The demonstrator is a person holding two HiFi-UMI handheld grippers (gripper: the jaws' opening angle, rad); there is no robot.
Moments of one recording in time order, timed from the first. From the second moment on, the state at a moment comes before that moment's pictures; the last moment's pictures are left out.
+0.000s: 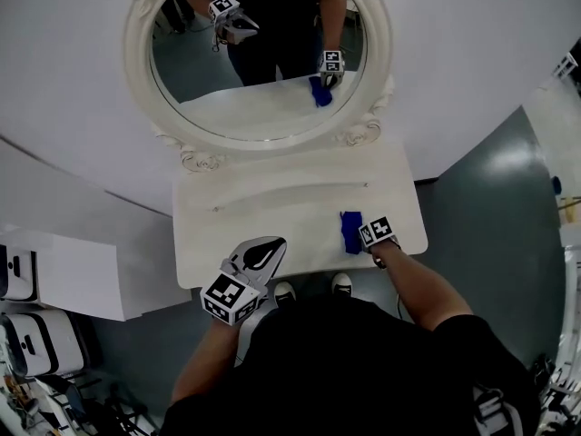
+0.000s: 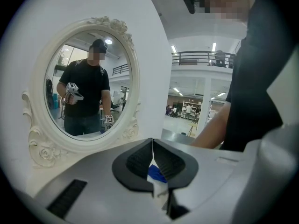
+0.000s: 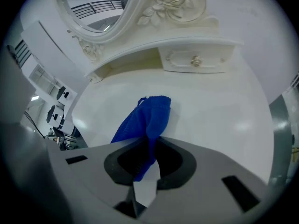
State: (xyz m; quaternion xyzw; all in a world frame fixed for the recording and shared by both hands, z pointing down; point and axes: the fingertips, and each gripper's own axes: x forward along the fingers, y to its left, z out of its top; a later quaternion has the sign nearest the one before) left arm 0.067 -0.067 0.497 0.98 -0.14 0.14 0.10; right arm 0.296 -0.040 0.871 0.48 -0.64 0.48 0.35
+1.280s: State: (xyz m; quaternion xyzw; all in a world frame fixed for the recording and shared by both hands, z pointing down) left arm 0.182 -0.062 0.504 0.98 -0.07 0.13 0.10; right arm 0.481 0.070 0.872 0.58 -0.54 0.52 0.32
